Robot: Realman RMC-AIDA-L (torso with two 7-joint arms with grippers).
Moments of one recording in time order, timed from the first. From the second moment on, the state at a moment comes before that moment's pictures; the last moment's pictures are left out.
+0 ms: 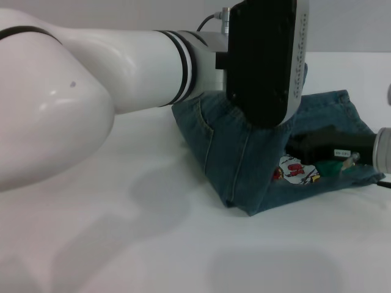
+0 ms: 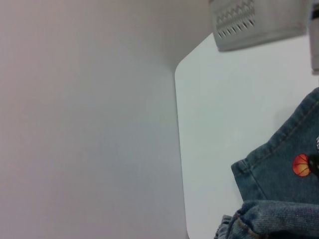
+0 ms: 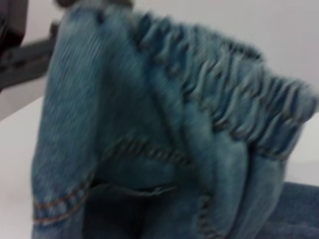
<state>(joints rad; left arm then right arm) -0.58 -2.07 2.00 1.62 2.78 0.80 -2.12 0.44 2.06 -1.17 -0.76 -1.78 -1.08 1.74</state>
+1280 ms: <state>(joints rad) -0.59 -2.07 2.00 1.63 2.78 0.79 -2.13 0.54 2.07 -1.30 -0.75 -1.81 -1.16 1.77</state>
